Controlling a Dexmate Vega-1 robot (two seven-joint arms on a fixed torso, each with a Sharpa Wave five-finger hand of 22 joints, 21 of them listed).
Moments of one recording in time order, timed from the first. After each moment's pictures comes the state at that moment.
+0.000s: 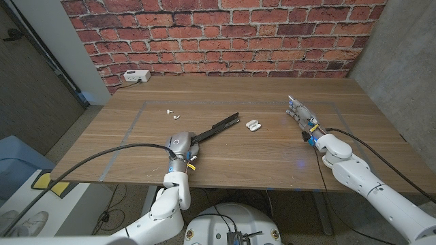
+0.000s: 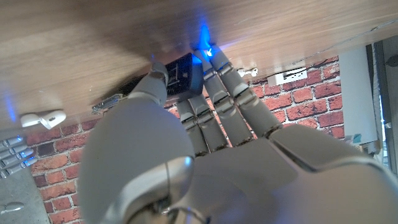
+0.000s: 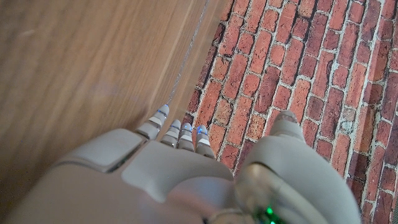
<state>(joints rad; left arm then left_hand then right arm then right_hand) 1.18 0.64 0.75 -1.98 0.74 0.86 0.61 0.96 0.11 0.45 -0.18 0.18 0.86 -0.11 0.28 0.22 0.93 -0.18 0.37 0.35 1.09 -0.16 0.29 0.22 0.91 -0.12 0.41 0.22 -1.00 -0.64 -0.33 -1.45 0.64 0.24 0.00 0.45 0.03 0.08 -0.10 0.19 0.01 0.02 0.19 0.19 -0.02 0.03 0.20 0.20 -0.05 -0.02 0.20 0.20 0.12 0.04 0.19 0.17</state>
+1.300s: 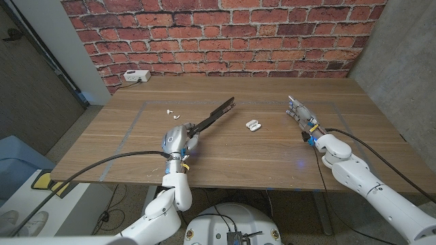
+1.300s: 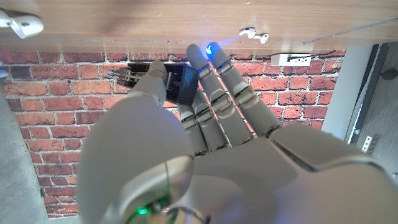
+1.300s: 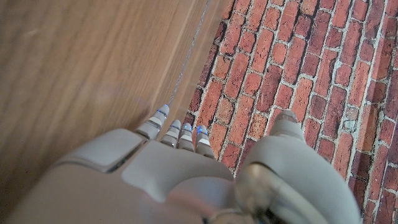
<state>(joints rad) 1.25 0.60 0.63 -1.99 0.60 0.63 0.85 0.96 0.11 0.47 -0.19 0.17 0.87 -0.10 0.30 0.24 0.95 -0.18 0.37 0.37 1.14 -0.22 0.29 0.23 0.92 -0.13 0.43 0.22 -1.00 -0.63 -0.33 -1.44 0.65 0.25 0.00 0.45 0.03 0.07 -0.10 0.19 0.01 0.02 0.19 0.19 -0.02 0.03 0.20 0.20 -0.05 -0.02 0.20 0.20 0.12 0.04 0.19 0.17</state>
